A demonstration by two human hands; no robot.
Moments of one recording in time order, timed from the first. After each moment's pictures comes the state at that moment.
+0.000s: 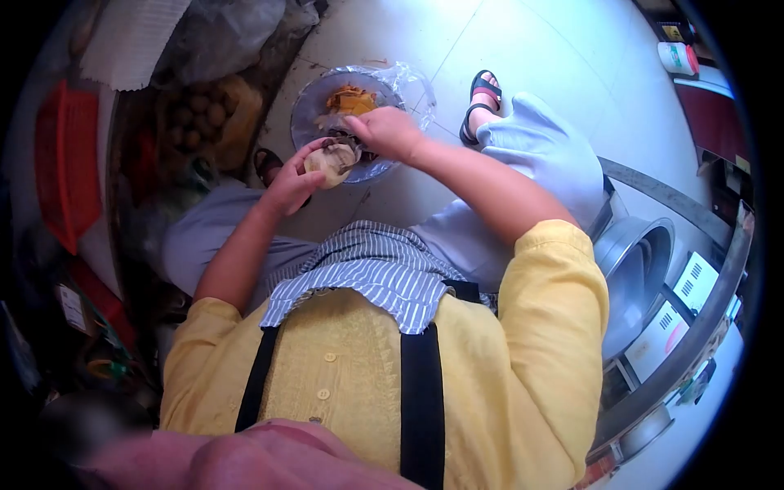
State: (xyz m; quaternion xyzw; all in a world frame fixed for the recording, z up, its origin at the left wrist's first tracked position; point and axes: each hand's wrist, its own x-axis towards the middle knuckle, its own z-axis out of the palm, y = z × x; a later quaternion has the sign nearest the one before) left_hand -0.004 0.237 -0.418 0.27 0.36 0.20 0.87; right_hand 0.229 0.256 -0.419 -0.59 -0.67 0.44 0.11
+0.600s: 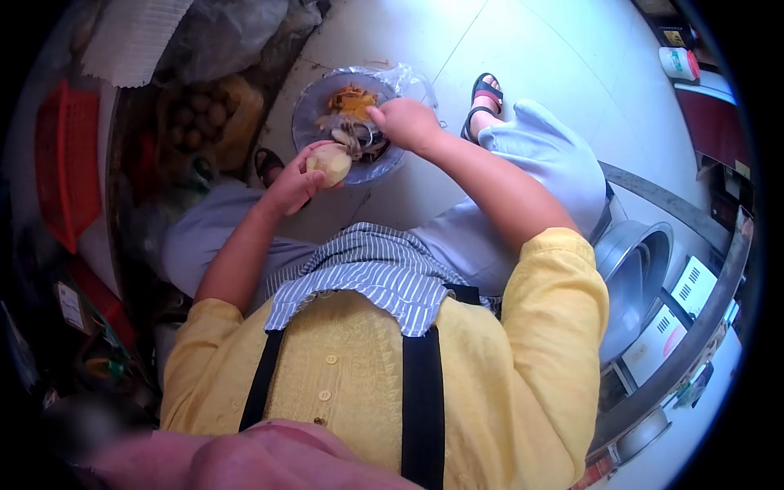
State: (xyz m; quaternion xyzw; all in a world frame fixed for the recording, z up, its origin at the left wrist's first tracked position) left_hand -0.006 0.238 -0.421 0.24 0.36 0.19 0.88; right_hand 0.246 0.267 -0.417 -0.66 -0.64 0.39 0.02
